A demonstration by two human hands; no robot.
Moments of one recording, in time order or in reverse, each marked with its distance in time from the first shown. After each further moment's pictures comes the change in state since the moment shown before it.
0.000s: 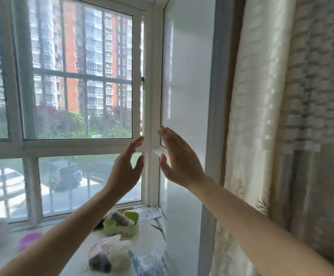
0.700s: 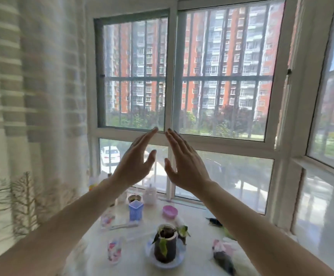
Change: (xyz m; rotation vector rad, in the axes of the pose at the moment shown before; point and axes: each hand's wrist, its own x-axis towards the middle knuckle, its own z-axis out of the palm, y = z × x) left_hand -0.080 -0.070 -0.335 0.668 0.033 -0.095; right_hand 0.101 -0.302 0.156 0.577 -0.004 -0.289
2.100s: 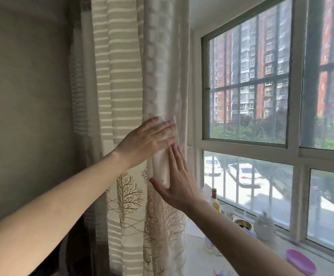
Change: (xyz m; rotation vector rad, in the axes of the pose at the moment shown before) left_hand -0.017 -0.126 -0.255 1.591 -0.522 0.346; right_hand 0.115 -0.222 0.205 0.644 0.024 -0.174
